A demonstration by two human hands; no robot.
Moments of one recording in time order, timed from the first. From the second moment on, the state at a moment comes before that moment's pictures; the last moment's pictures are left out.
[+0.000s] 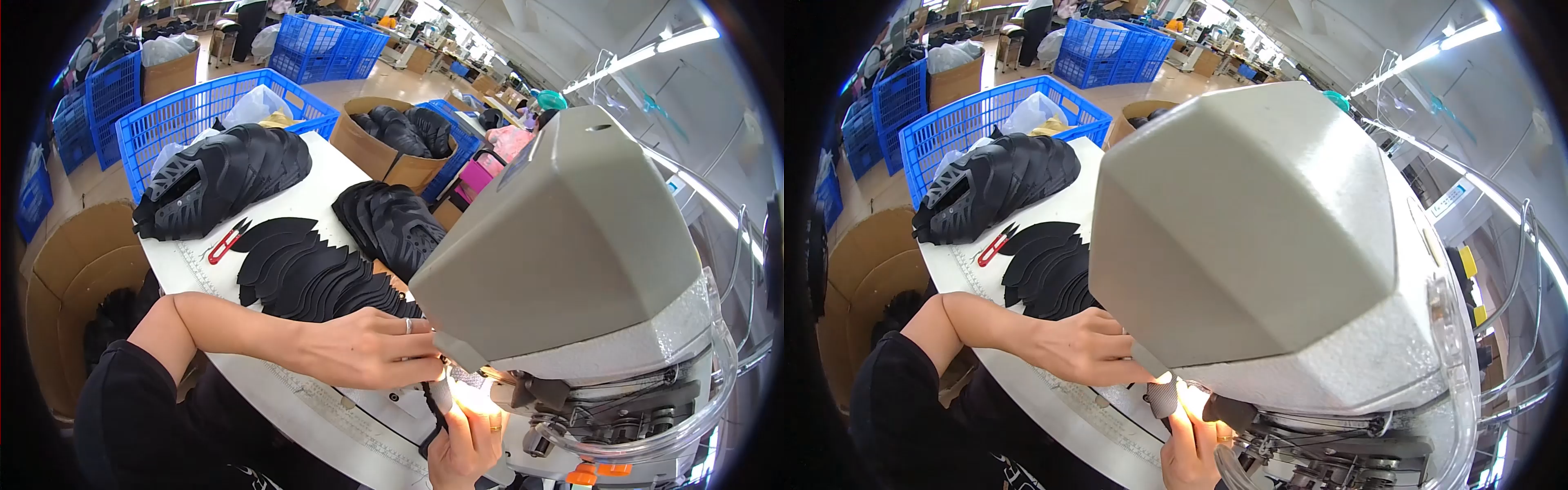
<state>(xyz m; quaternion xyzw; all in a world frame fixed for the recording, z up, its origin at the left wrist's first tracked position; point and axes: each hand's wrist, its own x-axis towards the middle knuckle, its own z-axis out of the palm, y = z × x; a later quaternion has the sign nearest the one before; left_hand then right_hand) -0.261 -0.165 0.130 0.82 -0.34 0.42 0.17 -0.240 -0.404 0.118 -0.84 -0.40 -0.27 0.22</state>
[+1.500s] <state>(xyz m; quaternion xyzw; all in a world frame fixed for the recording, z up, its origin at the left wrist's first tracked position) -0.263 -0.177 0.119 0.81 -0.33 0.47 0.14 -0.249 -0.388 0.136 -0.82 -0.44 -0.27 0.24</state>
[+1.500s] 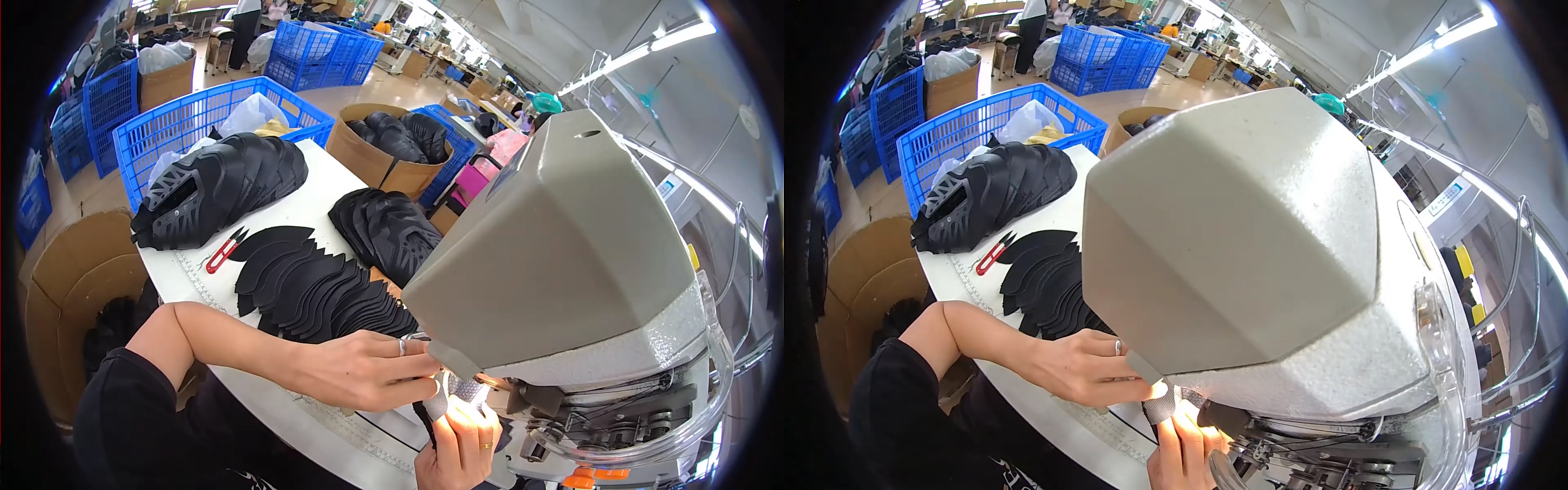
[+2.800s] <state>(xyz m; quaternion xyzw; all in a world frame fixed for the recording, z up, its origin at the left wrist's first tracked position) -0.268 -0.175 0.129 0.83 -0.34 0.42 0.14 -0.267 -0.358 0.146 -0.78 -0.43 -0.40 0.20</state>
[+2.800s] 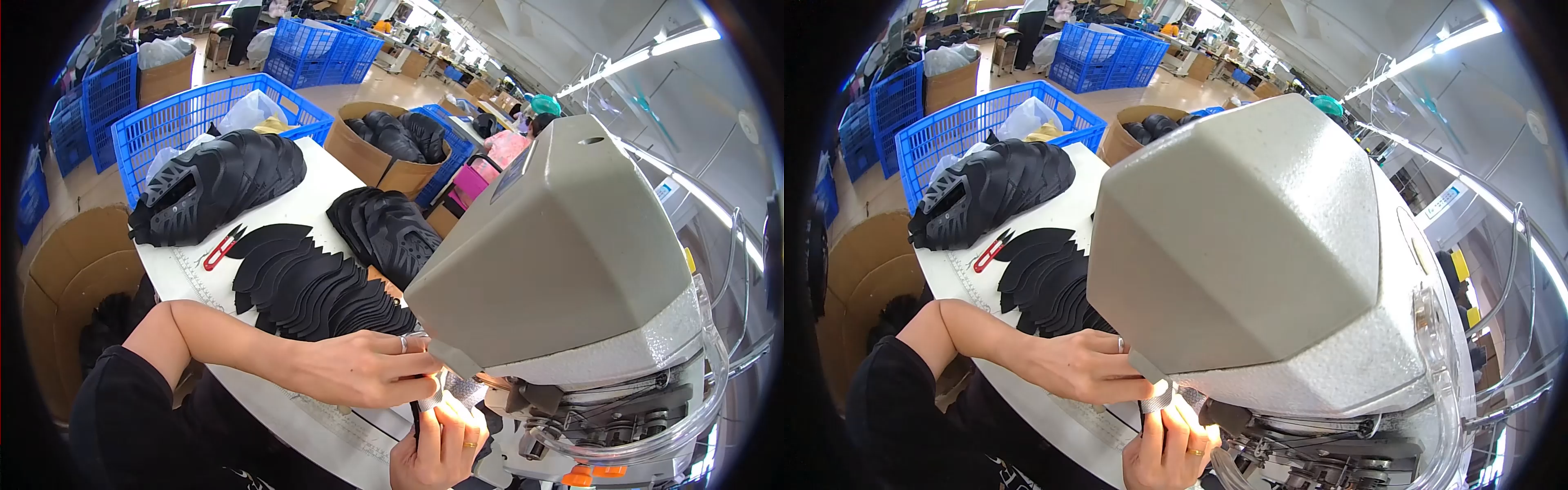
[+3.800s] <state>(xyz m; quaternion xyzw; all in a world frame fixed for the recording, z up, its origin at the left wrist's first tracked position) -0.274 -0.176 0.132 0.83 -0.34 0.44 0.12 -0.265 -0.374 0.131 -0.79 -0.46 -0.38 0.17</state>
